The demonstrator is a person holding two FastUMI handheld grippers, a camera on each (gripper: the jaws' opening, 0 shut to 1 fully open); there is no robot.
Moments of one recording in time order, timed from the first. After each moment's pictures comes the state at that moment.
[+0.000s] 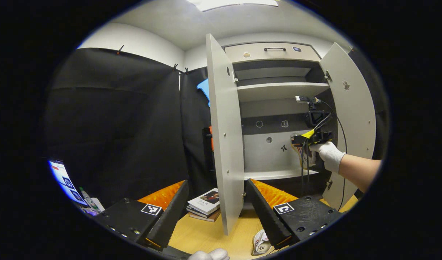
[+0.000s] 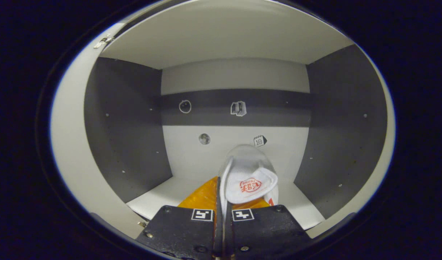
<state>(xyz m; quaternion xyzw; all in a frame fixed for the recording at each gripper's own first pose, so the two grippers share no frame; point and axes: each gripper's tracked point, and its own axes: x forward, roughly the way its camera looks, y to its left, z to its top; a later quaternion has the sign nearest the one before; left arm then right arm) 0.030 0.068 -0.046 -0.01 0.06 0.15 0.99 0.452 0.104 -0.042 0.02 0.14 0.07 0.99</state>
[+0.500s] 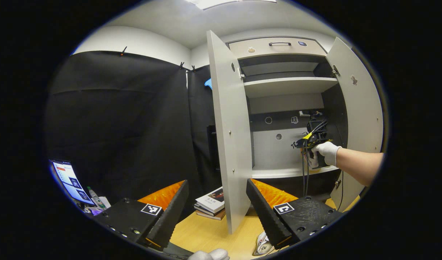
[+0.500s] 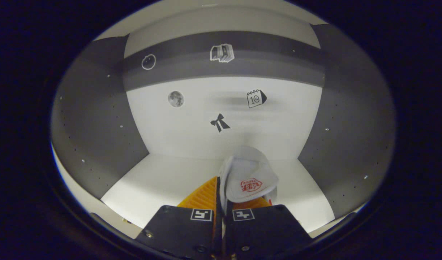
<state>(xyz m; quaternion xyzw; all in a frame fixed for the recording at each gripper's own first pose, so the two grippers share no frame) 0.032 0.071 -0.047 0.00 0.07 0.18 0.98 0.501 0.087 -0.115 0.02 0.29 0.04 0.95</state>
